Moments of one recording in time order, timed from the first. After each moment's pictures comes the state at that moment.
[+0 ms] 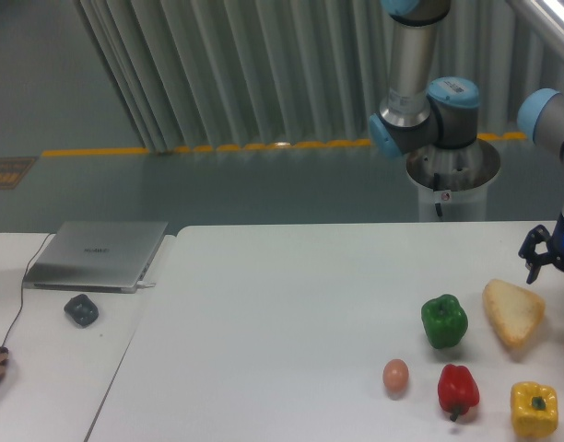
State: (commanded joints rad) arm 2.64 -1.85 -1.61 -1.24 1.38 1.17
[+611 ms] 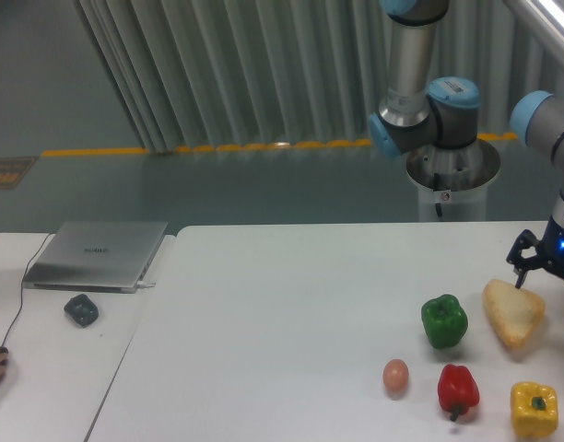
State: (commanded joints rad) arm 2.60 -1.85 -1.63 -1.24 1.39 0.97
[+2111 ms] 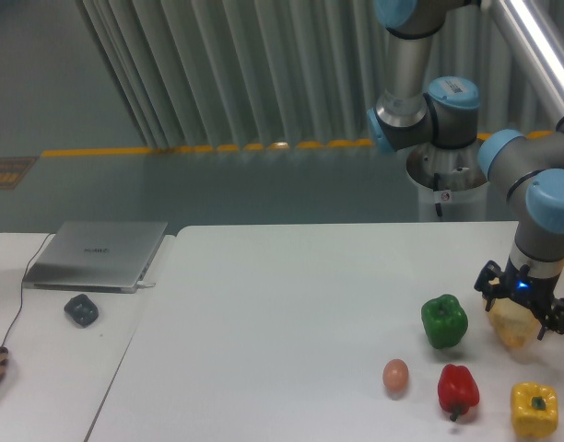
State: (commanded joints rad) arm 2.48 -1.97 -1.60 -1.23 1.56 0.94
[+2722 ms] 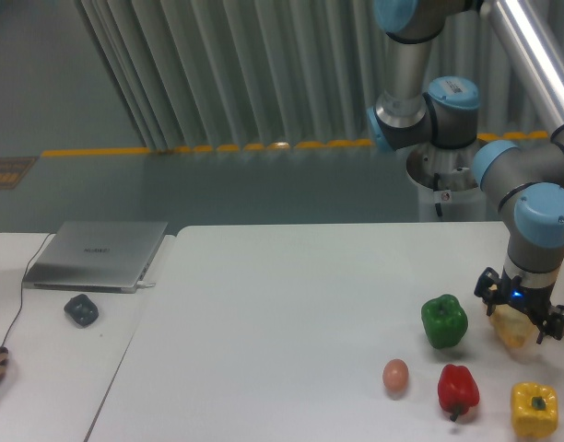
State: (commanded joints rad) arm 2.48 -1.98 -1.61 -1.23 1.56 0.94
